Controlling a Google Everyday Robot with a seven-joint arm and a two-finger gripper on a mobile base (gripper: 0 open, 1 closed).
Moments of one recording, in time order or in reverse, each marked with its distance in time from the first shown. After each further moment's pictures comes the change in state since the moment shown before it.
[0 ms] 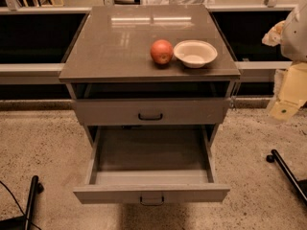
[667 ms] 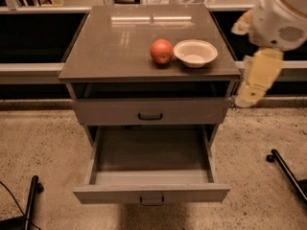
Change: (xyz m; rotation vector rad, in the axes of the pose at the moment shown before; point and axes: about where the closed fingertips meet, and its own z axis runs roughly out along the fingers) arm -0.045 -0.023 0.013 -0.005 -0.064 -0.091
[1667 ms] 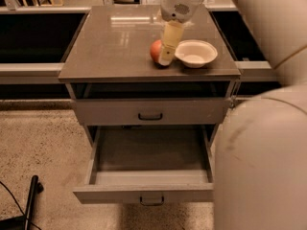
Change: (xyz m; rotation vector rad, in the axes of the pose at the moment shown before) arm -0.147 -0.132 0.122 -0.164 -0.129 -0.148
